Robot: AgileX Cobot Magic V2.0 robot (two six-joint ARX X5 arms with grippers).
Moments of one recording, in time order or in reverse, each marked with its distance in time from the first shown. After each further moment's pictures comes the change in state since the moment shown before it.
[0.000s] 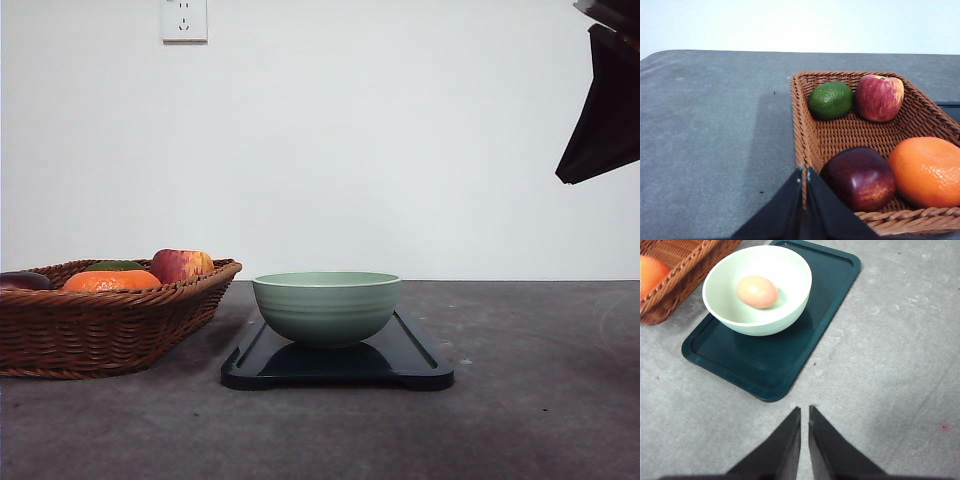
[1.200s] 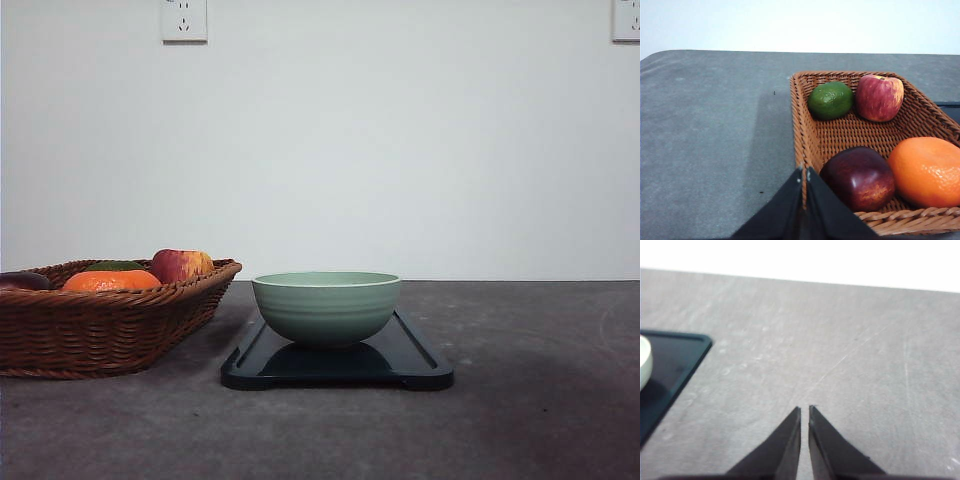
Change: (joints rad) left_arx 0.000 0.000 0.000 0.000 0.000 0.000; right_arx -0.454 -0.507 -0.399 0.306 0.032 -0.117
